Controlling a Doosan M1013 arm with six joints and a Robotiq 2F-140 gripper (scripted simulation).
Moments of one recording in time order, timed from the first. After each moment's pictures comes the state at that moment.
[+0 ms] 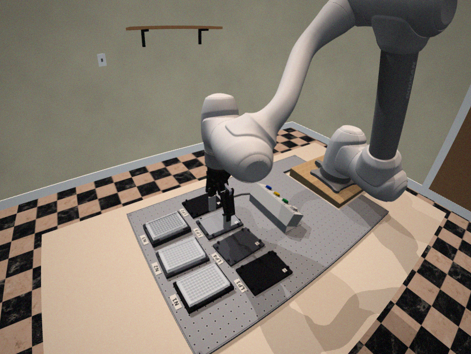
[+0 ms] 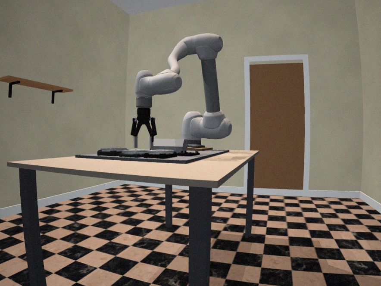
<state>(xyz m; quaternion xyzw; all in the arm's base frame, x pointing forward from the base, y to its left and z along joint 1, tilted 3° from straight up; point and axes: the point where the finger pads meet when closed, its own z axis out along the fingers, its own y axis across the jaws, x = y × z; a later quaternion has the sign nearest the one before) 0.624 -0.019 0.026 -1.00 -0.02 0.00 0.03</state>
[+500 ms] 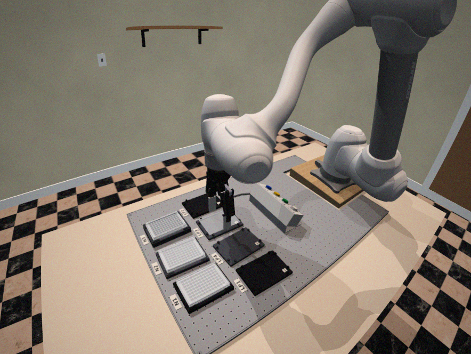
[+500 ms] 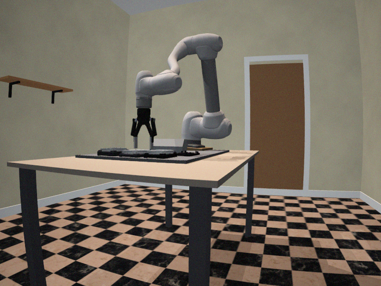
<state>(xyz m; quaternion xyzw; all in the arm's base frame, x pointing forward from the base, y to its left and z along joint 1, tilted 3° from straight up) 0.624 -0.018 0.023 -1.00 -0.02 0.00 0.03</state>
